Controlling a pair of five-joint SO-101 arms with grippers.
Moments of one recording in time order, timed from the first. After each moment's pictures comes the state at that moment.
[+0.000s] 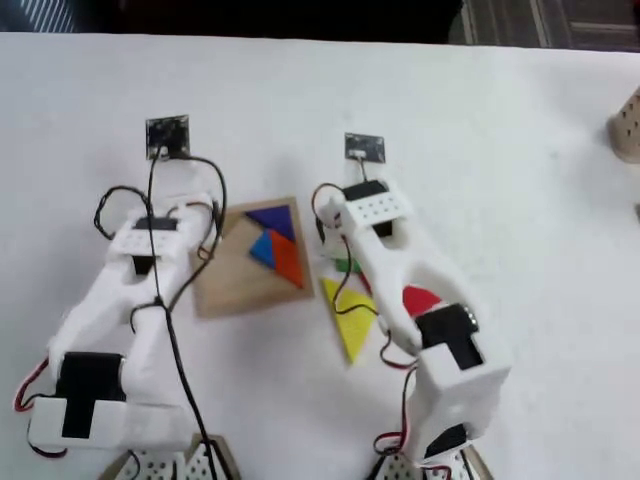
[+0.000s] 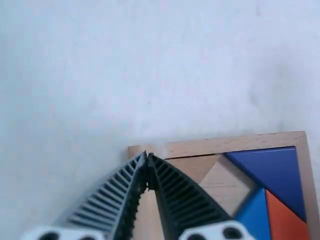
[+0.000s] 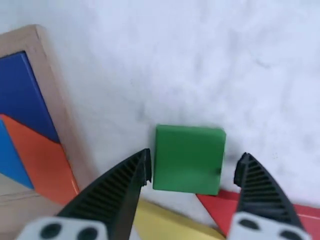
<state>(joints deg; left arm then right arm) -4.4 -3.1 43.6 24.5 10.4 -22.7 16.7 14.2 60.1 -20.9</state>
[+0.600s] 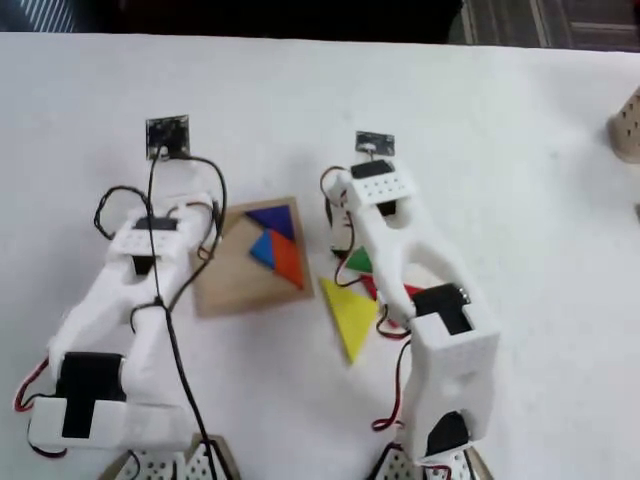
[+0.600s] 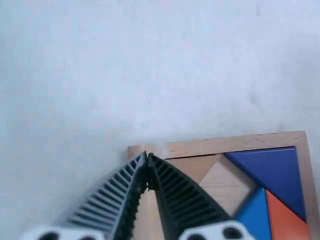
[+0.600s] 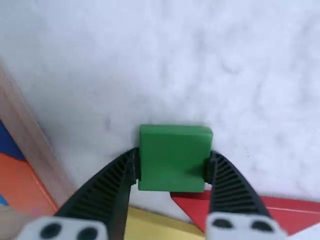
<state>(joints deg) -4.4 -3.1 43.6 24.5 10.4 -18.5 24.8 1.7 70.9 -20.4</state>
